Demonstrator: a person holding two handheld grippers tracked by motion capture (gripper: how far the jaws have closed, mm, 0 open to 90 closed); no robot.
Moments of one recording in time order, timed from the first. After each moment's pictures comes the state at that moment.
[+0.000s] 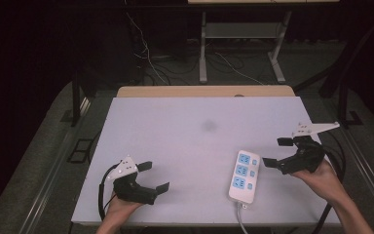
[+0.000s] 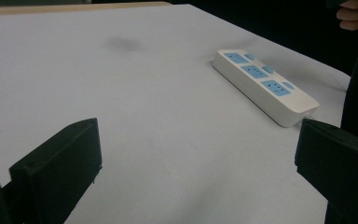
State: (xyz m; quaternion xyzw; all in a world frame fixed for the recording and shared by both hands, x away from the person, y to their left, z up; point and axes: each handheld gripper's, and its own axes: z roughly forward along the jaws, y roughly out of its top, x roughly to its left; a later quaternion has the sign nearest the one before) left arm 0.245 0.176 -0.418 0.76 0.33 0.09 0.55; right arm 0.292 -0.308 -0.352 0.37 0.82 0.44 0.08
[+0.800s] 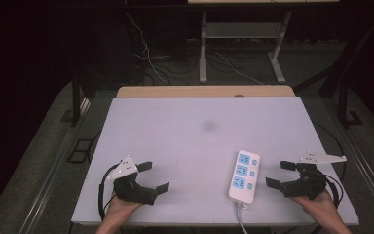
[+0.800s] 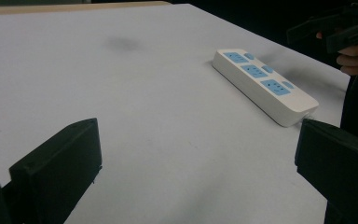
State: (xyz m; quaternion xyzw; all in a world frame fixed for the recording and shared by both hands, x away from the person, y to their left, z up) left arm 0.245 0.175 -0.418 0.76 0.33 0.09 0.55; right arm 0.250 -0.321 -0.415 0.42 0.77 0.48 0.07
